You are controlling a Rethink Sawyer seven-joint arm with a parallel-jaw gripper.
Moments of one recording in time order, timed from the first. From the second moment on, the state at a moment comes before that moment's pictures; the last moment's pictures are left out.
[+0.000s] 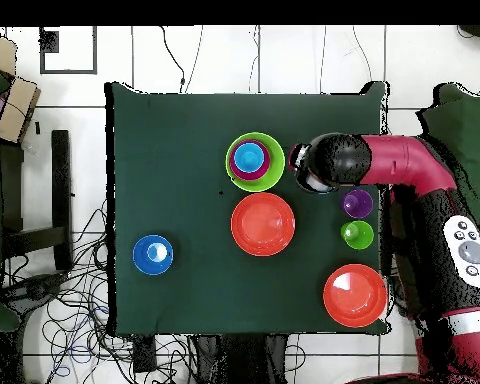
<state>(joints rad) -0.78 -0.56 0.63 1.37 -0.64 0.92 2.12</state>
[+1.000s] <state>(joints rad) -0.29 -0.66 0.48 1.23 -0.73 1.14 2.12</state>
